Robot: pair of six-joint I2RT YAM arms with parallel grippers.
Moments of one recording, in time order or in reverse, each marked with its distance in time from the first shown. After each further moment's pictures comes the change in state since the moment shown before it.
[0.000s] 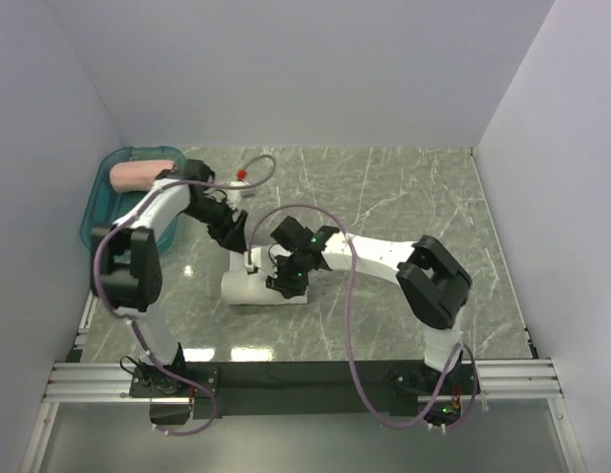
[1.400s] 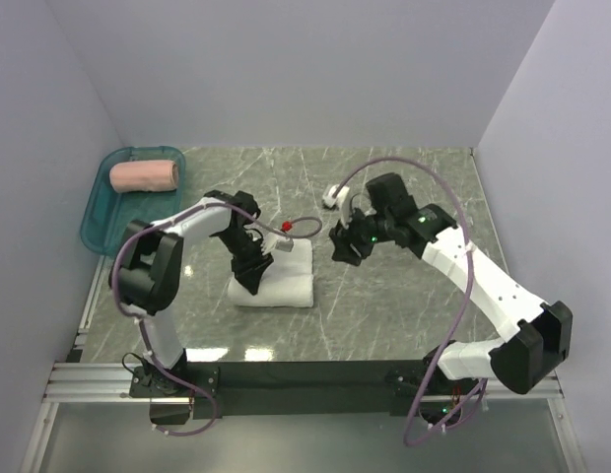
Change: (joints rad) left arm -0.265 -0.054 -0.199 -0.006 -0.167 0.190; right arm -0.396 -0.543 -0.023 -0.233 -0.161 0.227
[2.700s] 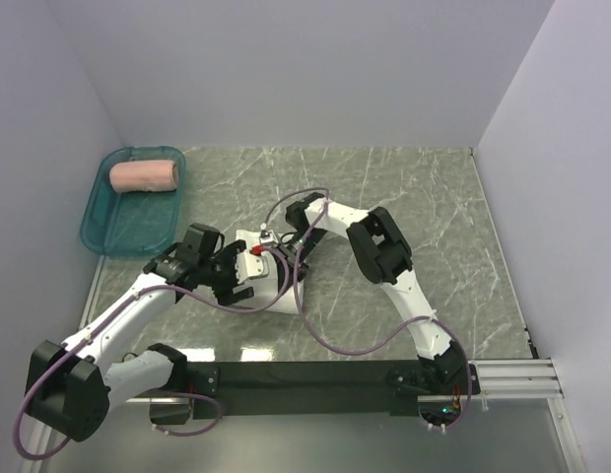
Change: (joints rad) left arm 0.009 -0.753 -0.519 0.483 -0.131 -0.028; right arm 0.146 1.192 0.698 -0.521 -0.629 0.018
